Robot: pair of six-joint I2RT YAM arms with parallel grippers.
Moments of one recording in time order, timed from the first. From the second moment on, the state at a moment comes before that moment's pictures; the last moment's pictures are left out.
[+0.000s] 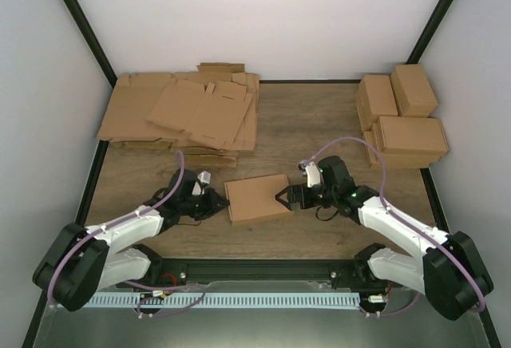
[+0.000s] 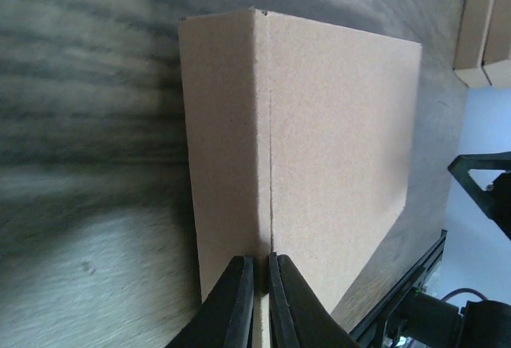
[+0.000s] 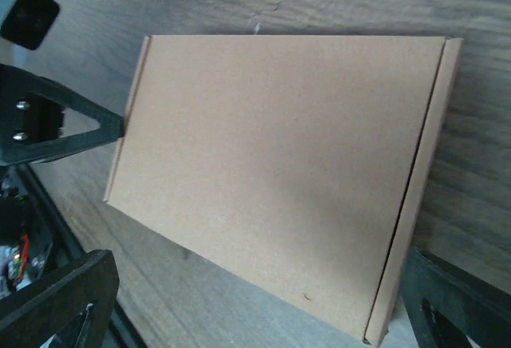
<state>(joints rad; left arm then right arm) -0.54 1.15 0.31 0.05 0.48 -0.98 0.53 1.08 0.50 -0.22 -0.51 0.40</state>
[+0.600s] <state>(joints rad) -0.51 1.21 0.51 -0.10 0.45 -0.89 0.88 0.95 0.52 -0.13 -0.29 0.12</state>
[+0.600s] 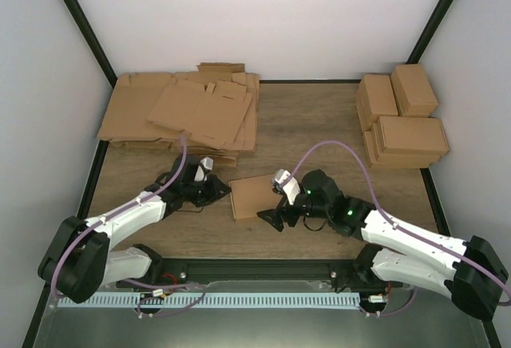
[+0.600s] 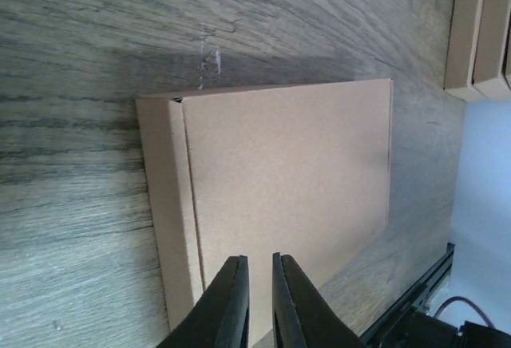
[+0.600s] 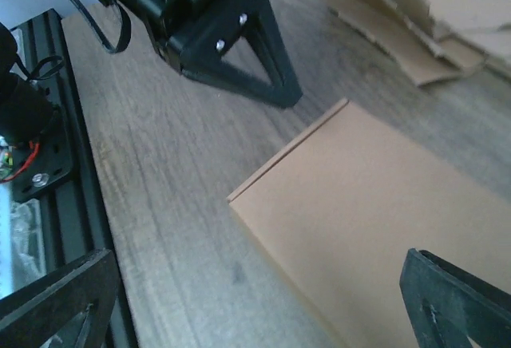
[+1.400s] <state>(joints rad) -0.50 1.15 0.37 -0.06 0.50 -0.82 0.37 1.05 0.53 -0.17 -0.50 0.33</state>
